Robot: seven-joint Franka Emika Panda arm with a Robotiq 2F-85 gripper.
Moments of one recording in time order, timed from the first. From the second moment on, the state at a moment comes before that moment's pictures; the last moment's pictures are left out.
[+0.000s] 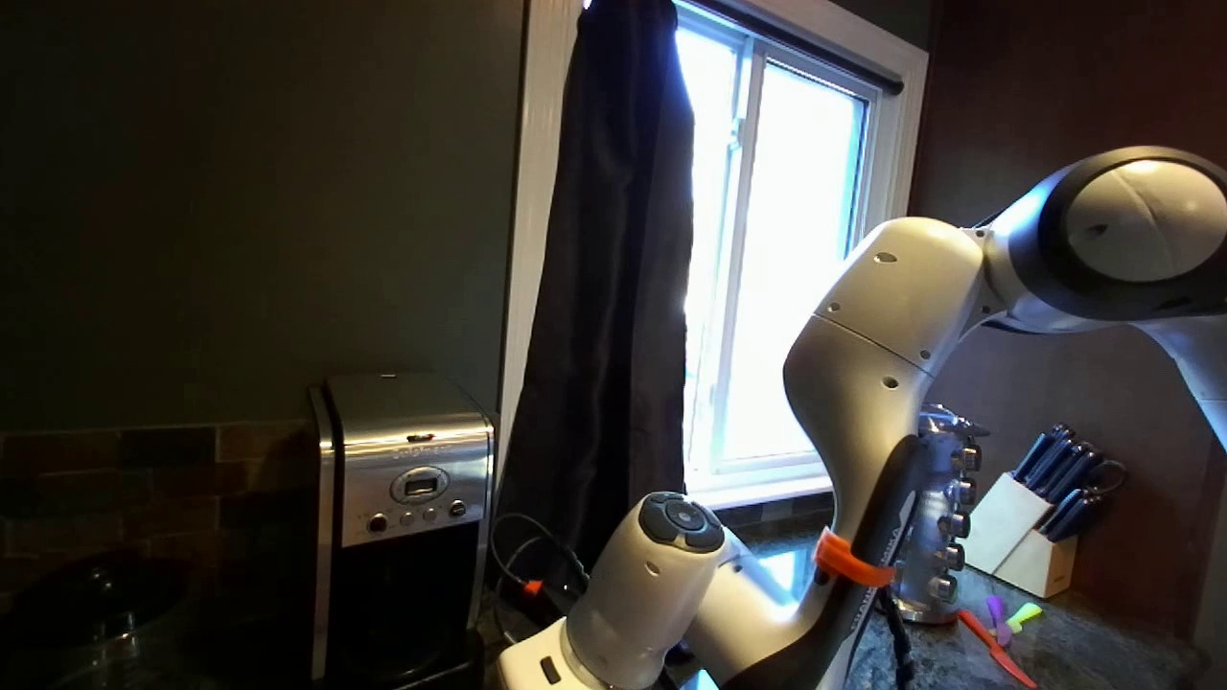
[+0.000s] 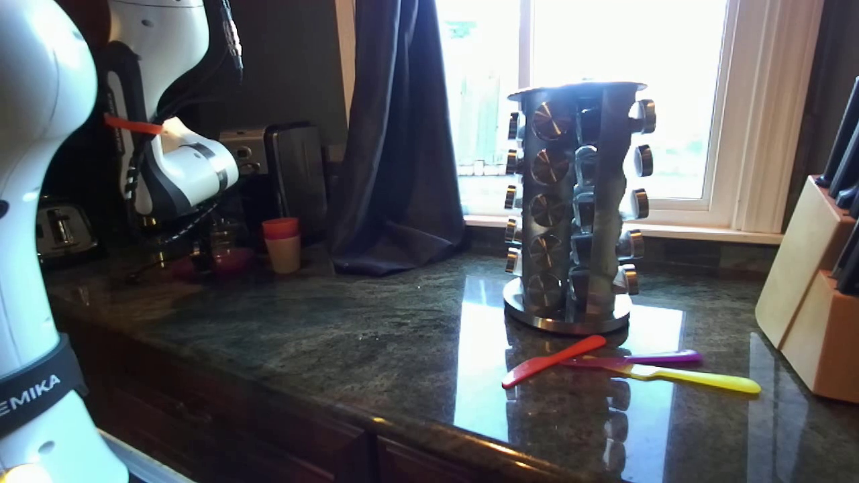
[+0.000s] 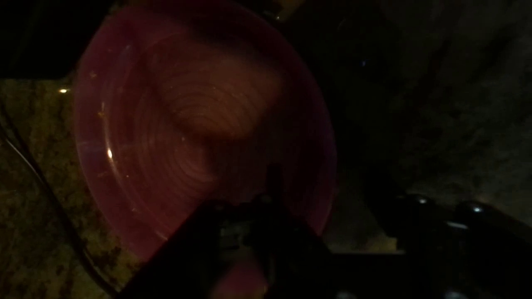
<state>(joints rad) 0.43 0.49 0.21 -2.22 -1.10 3.07 -0.83</state>
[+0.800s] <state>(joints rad) 0.38 0.18 0.43 -2.40 -0.69 2.77 -0.62</state>
